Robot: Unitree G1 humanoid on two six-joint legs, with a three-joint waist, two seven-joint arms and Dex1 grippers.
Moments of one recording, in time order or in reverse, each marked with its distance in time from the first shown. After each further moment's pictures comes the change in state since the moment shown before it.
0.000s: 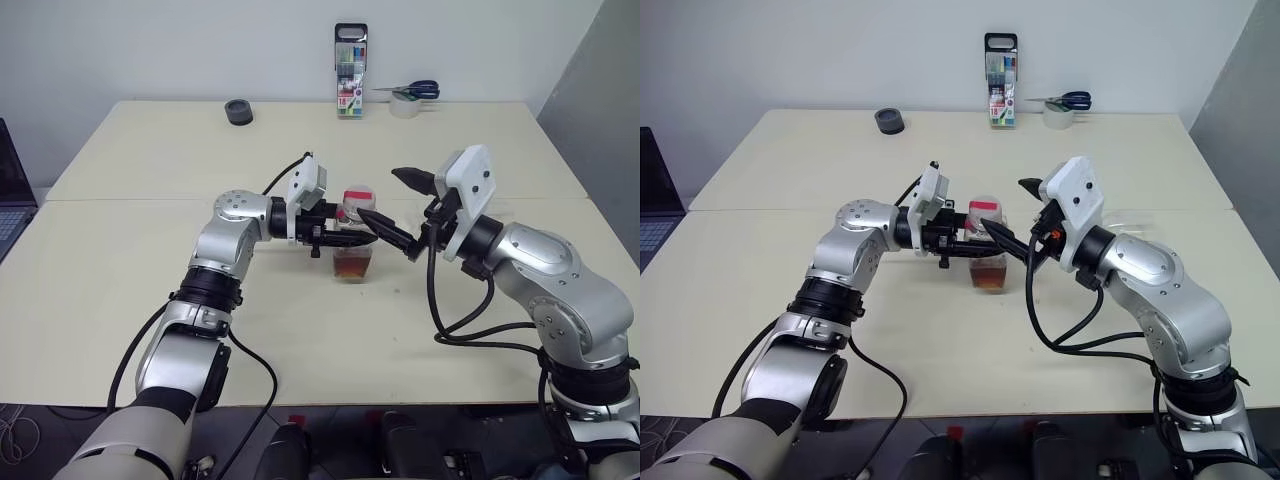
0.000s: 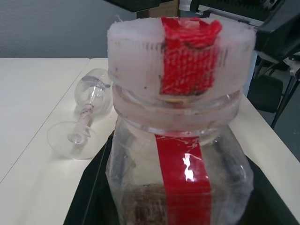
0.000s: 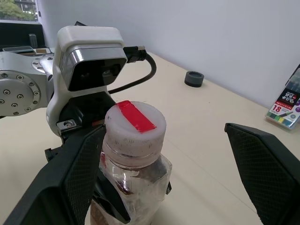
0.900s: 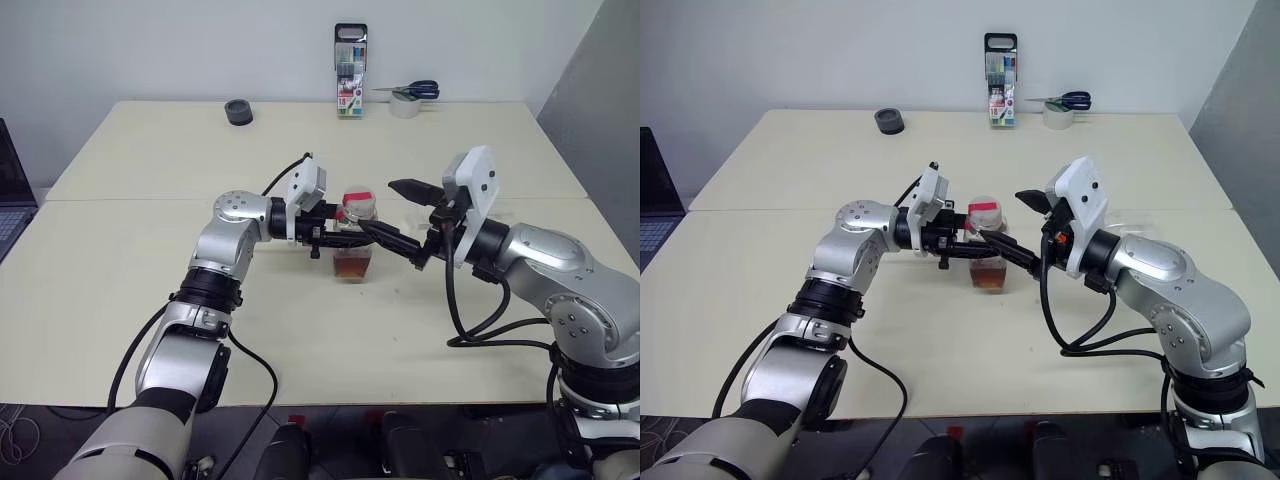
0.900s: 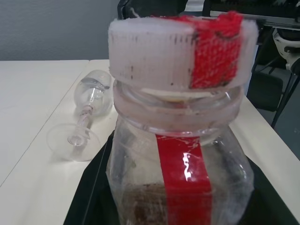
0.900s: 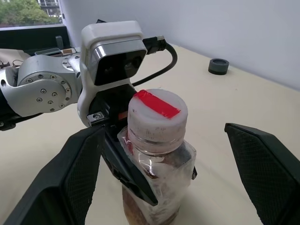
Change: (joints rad) left arm 0.007 0.000 0.000 0.000 0.000 -0.017 -0.005; right arm -0.020 -0.016 -0.057 -0.001 0.159 0.124 0.034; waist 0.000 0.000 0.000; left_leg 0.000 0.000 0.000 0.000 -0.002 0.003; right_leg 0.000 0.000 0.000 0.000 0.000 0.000
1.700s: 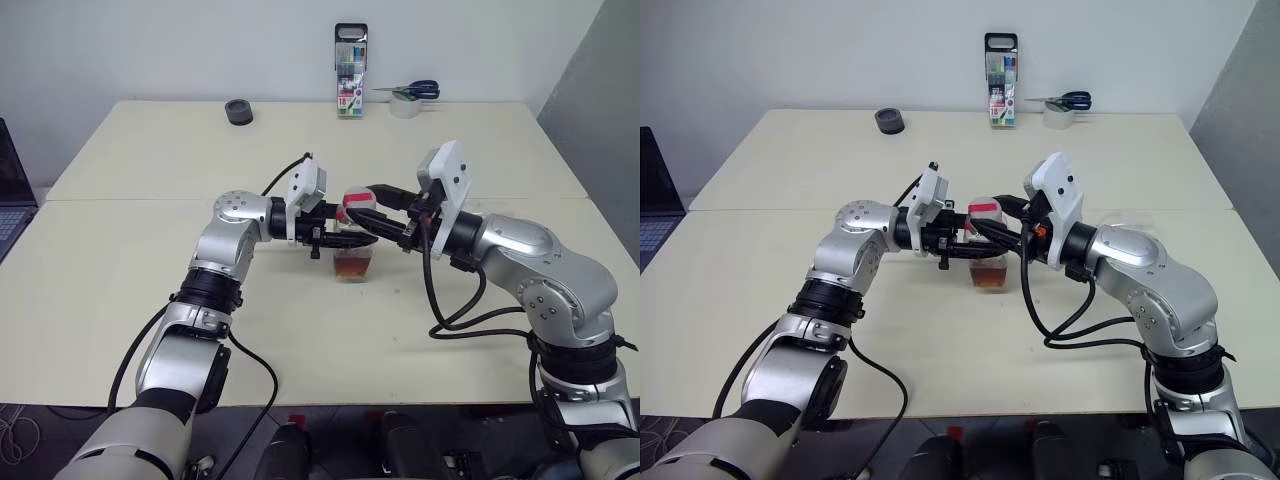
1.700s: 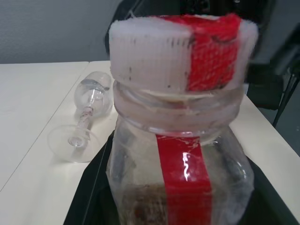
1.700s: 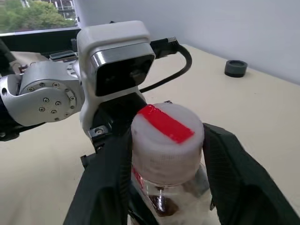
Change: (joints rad) left arm 0.001 -0.001 -0.001 0.000 0.000 -0.022 -0.002; right arm -0.067 0.048 0.079 0.109 -0.051 -0.049 0.040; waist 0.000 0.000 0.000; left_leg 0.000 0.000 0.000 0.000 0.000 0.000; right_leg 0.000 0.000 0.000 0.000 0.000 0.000
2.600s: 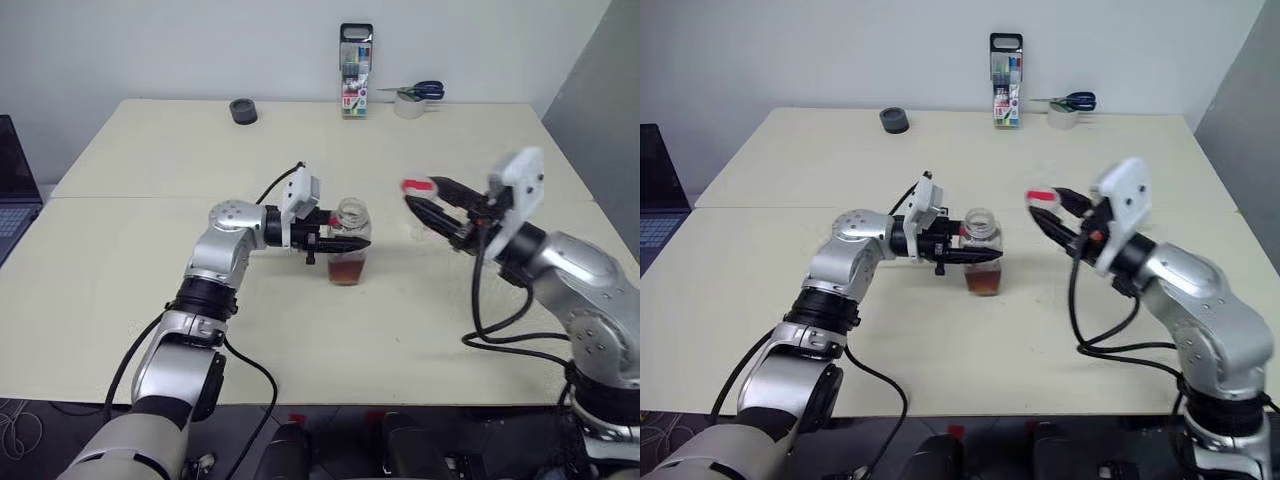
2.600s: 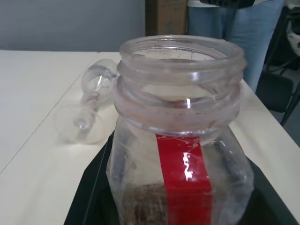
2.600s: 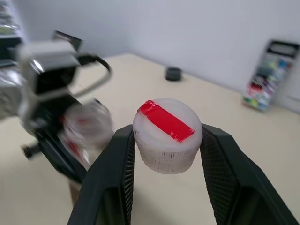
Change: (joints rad) left arm 0.049 0.019 0.011 -0.020 0.003 0.020 0.052; right arm 0.308 -0.065 -0.278 -0.183 -0.027 -0.027 -0.078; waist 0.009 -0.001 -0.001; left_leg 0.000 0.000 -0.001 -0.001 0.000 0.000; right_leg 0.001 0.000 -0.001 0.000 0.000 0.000
